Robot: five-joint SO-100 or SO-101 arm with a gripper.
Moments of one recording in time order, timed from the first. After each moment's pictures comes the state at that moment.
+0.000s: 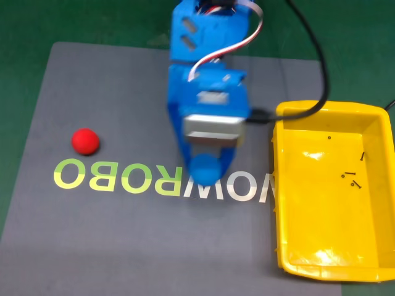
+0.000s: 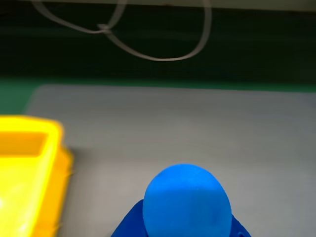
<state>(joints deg) 0.5 107.9 111.9 22.9 -87.4</state>
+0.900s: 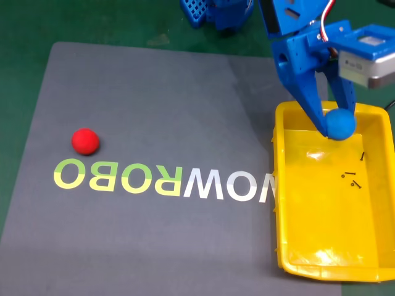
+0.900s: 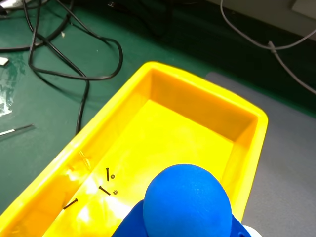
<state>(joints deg) -26.2 120.8 126.4 20.3 -91.1</state>
